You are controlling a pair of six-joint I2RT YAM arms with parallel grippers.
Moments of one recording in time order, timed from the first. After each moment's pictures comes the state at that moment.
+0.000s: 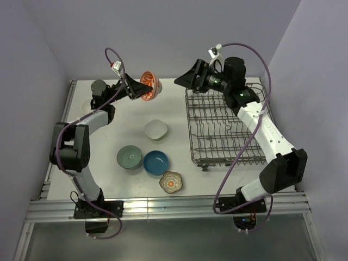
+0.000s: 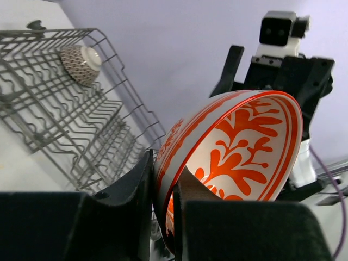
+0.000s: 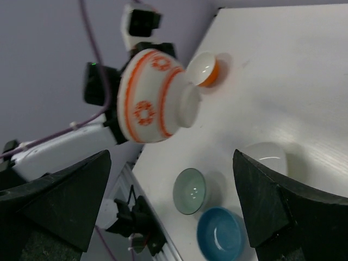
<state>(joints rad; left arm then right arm) -0.14 1.76 1.15 0.87 1.00 -1.23 0.27 1.47 1.46 -0.18 -0.63 0.69</state>
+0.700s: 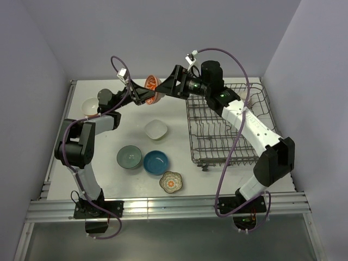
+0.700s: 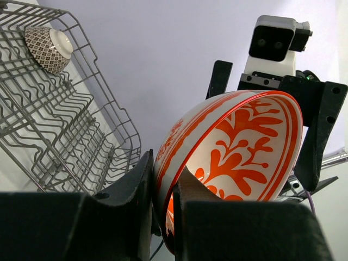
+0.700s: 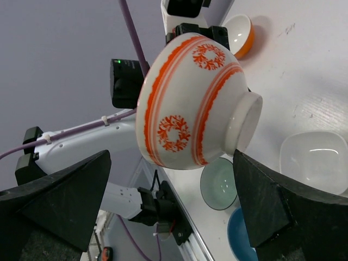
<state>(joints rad) -0.20 1.86 1.05 1.22 0.94 -1.54 0.48 1.58 1.49 -0.13 -0.60 0.80</state>
